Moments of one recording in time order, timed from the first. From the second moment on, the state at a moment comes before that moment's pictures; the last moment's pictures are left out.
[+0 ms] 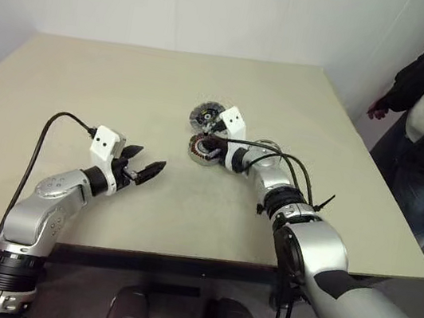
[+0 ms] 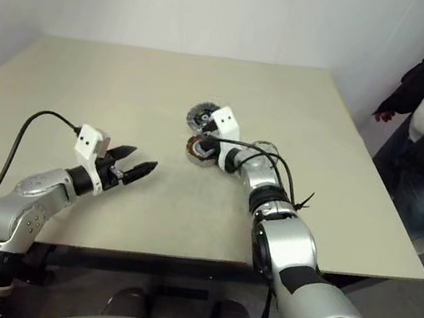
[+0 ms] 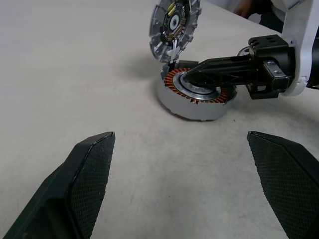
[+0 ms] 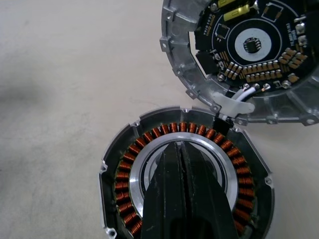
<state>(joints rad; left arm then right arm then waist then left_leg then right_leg) -0.11 0.45 0.13 -0.22 -0.49 0.57 -0.58 -1.01 -0.04 0.01 1.23 -0.04 -0.03 0.65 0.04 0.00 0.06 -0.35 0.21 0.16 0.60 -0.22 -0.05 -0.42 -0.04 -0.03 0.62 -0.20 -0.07</state>
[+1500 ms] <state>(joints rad) -0.11 0.45 0.13 -0.22 -0.49 0.57 -0.58 -1.10 -0.09 -0.04 1.17 0.00 -0.02 0.67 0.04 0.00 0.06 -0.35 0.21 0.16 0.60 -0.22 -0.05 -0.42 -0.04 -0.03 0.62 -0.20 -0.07</state>
